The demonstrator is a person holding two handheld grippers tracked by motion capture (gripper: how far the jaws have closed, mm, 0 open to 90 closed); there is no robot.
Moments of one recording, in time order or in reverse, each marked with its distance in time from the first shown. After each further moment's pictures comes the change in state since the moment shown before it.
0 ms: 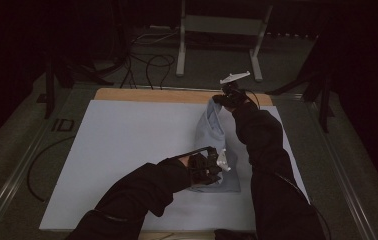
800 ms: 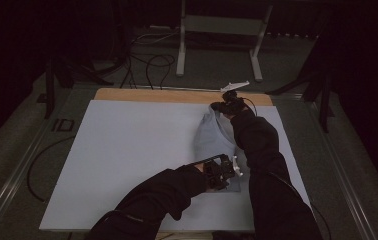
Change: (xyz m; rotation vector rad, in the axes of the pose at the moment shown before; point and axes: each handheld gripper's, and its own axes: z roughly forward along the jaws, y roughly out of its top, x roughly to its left) left arm -0.003 0.013 0.060 0.074 -0.013 -0.058; right arm -0.010 -0.033 0.031 -0.021 0.083 0.047
